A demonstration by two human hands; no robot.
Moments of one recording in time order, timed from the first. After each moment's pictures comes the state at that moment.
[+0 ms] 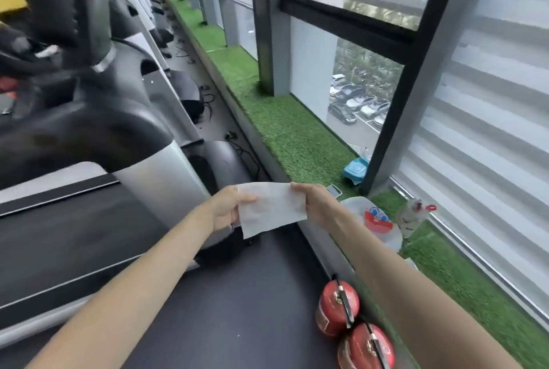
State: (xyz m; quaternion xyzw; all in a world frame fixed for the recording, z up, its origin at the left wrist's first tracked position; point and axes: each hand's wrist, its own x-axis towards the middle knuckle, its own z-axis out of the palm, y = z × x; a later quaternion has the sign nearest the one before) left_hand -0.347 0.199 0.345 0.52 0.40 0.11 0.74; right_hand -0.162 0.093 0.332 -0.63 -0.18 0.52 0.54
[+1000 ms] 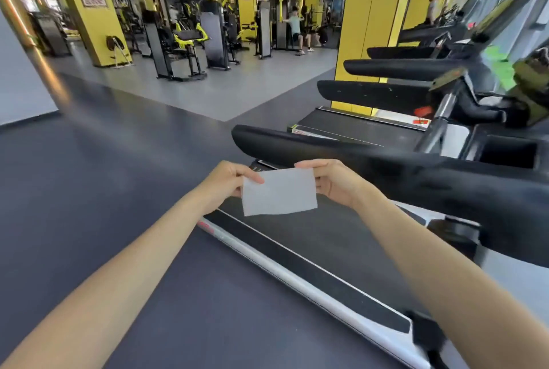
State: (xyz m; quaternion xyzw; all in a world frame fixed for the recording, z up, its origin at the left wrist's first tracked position) left_hand -1.140 0.264 0.454 0.47 0.64 0.48 0.37; right_hand -0.922 0.394 0.447 -0.30 -0.60 0.70 0.26
